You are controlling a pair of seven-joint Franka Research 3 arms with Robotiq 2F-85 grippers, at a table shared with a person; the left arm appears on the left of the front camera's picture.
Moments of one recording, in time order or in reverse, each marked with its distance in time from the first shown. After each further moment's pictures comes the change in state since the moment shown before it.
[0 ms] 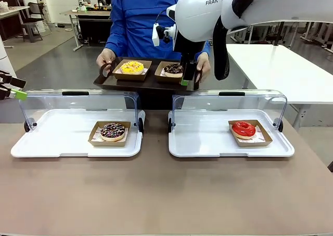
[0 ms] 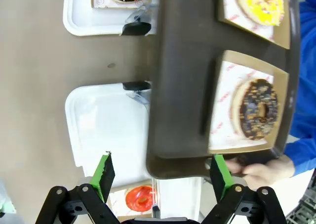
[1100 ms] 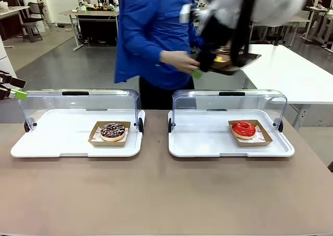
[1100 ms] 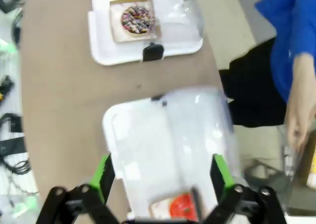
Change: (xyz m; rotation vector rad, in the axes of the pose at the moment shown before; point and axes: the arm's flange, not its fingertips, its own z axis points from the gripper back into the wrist) left arm -0.001 0.000 0.000 0.001 0.000 0.001; right arm -0.115 0.008 0.046 0.138 -0.304 -0.260
